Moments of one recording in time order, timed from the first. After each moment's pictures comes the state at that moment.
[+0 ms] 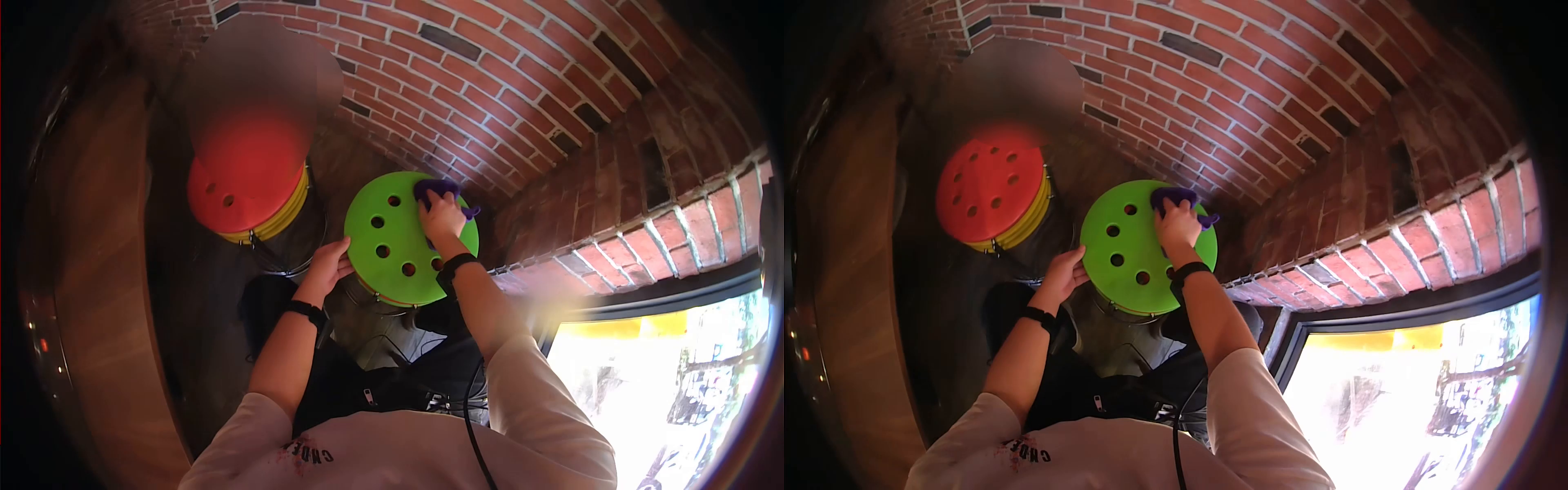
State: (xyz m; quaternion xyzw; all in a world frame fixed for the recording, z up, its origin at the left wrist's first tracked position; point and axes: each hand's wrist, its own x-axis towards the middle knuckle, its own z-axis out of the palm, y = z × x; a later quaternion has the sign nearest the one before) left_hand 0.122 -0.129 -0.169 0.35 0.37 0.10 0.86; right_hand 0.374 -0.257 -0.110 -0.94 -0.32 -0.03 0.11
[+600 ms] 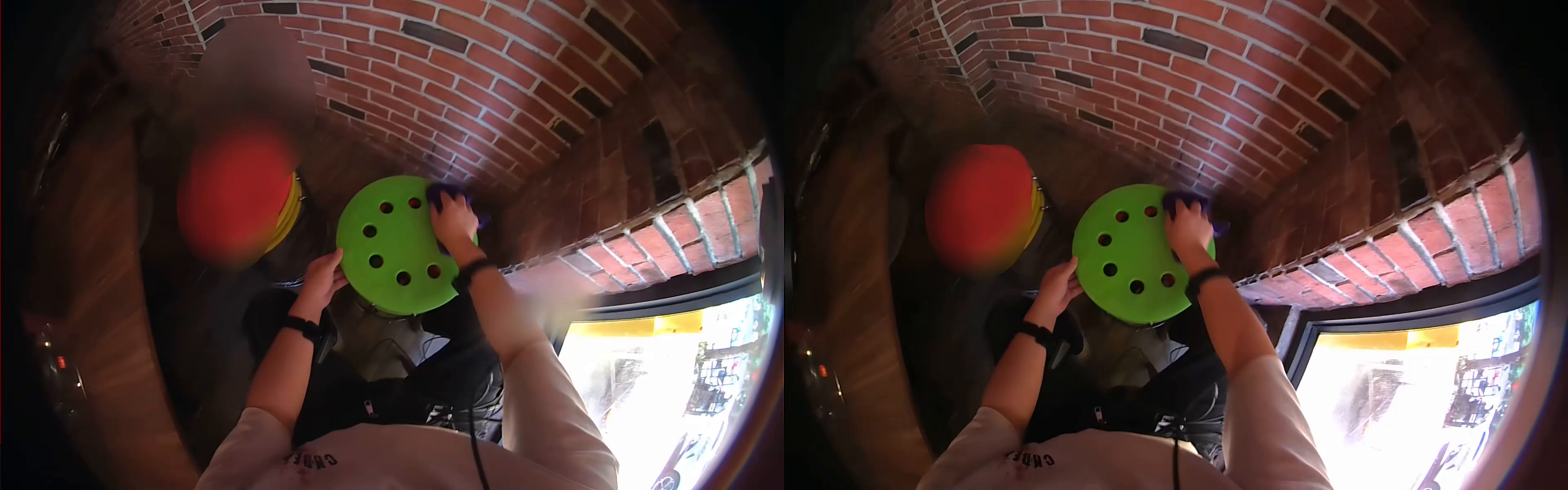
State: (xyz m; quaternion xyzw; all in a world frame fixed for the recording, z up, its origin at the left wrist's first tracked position) left_hand 0.123 -0.133 -0.167 0.37 0.38 0.11 0.84; right_hand 0.404 -0.285 -0.108 -0.94 -0.31 -0.03 0.15
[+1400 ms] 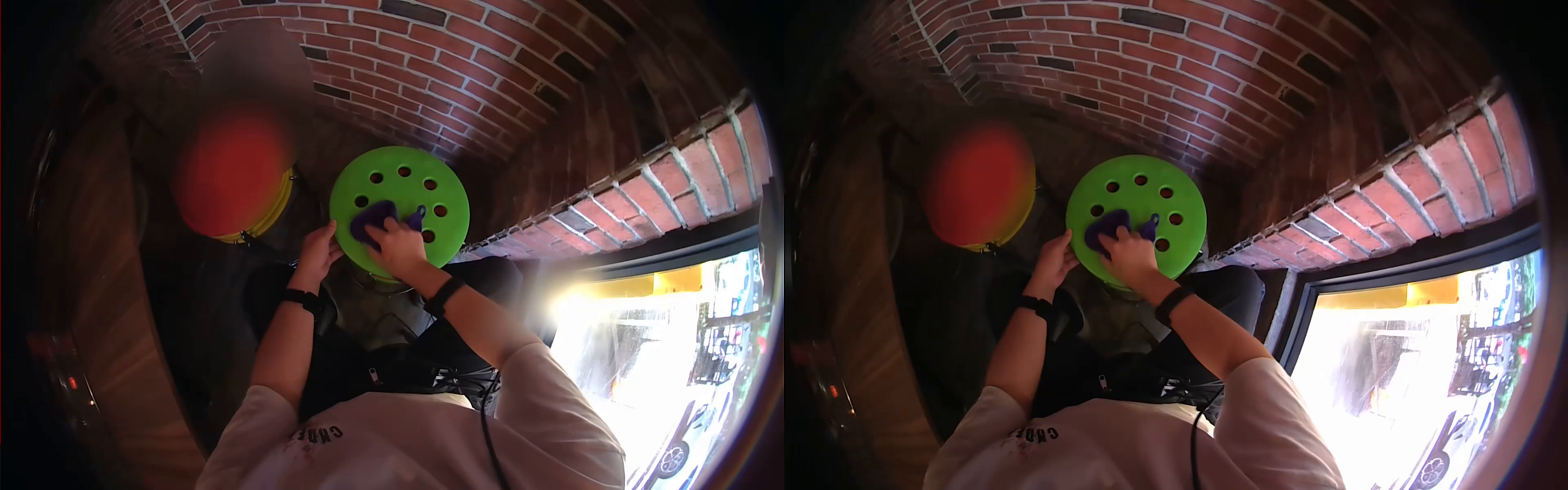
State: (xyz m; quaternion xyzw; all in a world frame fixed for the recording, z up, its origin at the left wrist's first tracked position) left_hand 0.127 -0.132 -0.163 0.38 0.39 0.11 0.83; right_hand 0.264 -0.308 -0.098 -0.85 -0.50 0.05 0.14
